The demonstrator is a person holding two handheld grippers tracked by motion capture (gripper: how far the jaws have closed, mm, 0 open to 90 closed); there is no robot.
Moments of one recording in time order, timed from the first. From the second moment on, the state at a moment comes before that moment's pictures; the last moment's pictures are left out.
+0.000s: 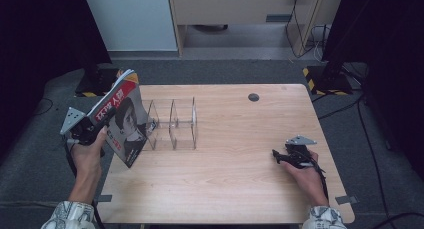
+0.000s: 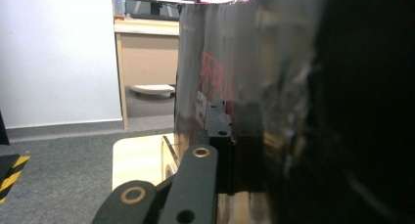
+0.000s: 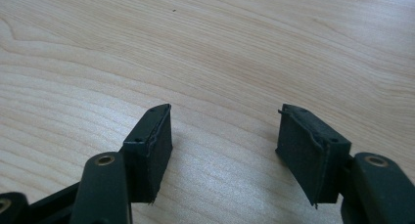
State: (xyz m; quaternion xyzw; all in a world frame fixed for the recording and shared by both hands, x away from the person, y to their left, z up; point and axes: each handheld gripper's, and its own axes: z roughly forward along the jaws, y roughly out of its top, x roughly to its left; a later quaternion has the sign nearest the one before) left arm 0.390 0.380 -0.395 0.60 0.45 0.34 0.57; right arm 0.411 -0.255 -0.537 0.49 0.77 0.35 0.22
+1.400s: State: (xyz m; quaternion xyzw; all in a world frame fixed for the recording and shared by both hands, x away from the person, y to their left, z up) left arm 0.394 0.385 -0.399 0.58 0.45 0.34 0.58; right arm 0.411 -0.255 -0.537 0.49 0.77 0.35 0.22
